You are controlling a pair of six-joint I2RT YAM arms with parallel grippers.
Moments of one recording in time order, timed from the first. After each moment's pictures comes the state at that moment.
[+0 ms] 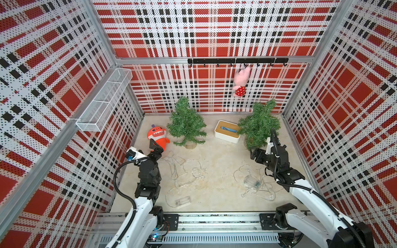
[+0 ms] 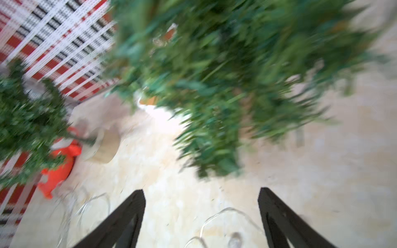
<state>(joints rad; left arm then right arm) -0.07 0.71 0.32 0.36 -0.47 -0.63 0.35 0.93 0.54 -0.11 0.03 0.56</state>
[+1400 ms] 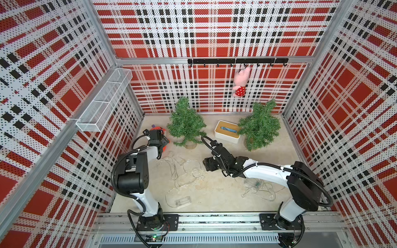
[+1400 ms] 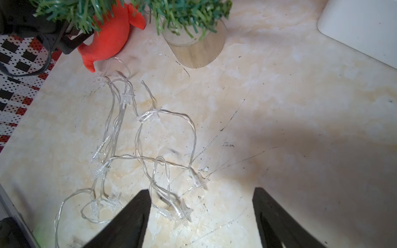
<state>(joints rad) 0.09 1.81 0.98 0.08 -0.22 -0.62 0.94 1.65 1.03 -0.13 0.14 0.53</state>
